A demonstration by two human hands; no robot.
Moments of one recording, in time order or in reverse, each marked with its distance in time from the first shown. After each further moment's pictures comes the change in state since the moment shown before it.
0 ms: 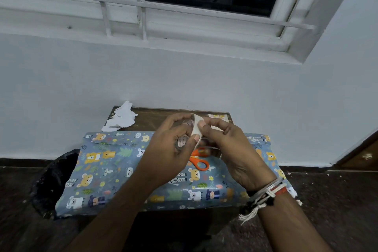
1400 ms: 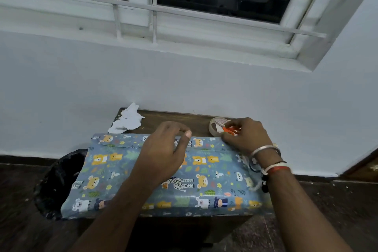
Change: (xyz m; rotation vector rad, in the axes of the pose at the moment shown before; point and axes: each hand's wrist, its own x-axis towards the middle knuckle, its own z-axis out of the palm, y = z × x) left_hand -0.003 -0.032 -0.008 0.194 0.040 -0.169; right_hand 0.074 -0.003 -0.055 -1.221 0.226 -0.270
